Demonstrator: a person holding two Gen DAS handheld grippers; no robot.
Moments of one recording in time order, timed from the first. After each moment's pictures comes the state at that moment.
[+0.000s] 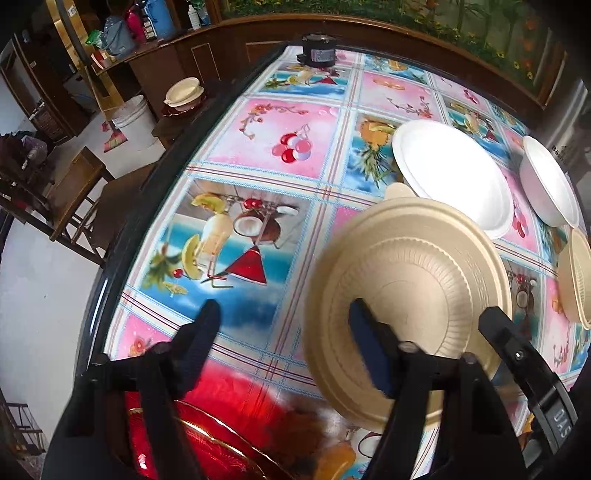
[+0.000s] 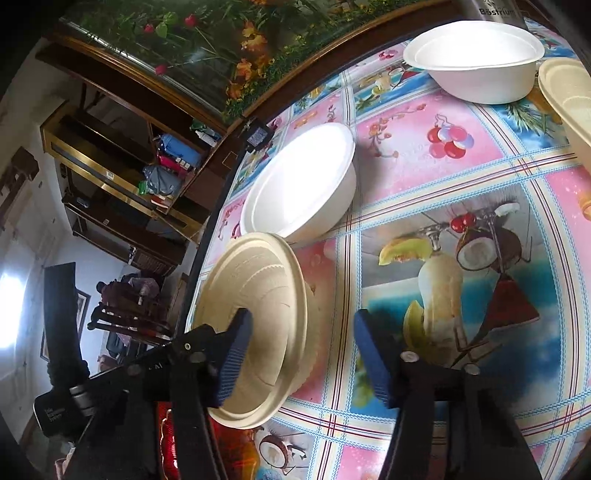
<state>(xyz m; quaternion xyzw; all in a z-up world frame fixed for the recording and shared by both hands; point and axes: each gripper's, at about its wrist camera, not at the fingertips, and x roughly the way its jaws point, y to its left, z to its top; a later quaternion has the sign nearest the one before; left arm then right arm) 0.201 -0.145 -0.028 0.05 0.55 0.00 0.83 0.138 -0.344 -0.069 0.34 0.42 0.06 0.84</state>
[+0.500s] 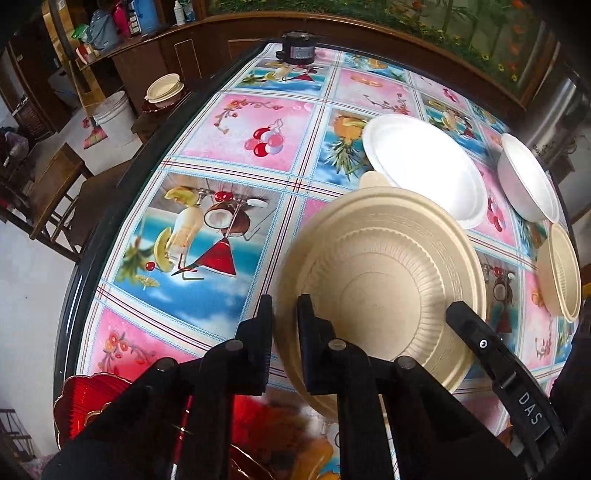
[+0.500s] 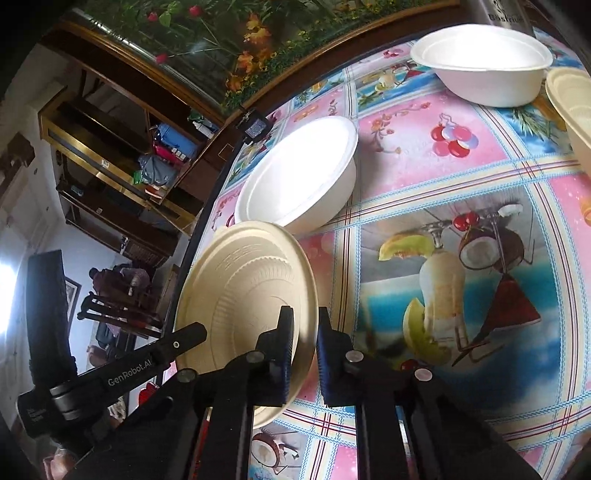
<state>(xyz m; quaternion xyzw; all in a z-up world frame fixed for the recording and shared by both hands) 0.195 -0.153 -0.027 0.03 0.55 -0.04 0.83 0.139 -0.335 -0.069 0.31 0.43 0.06 0.85</state>
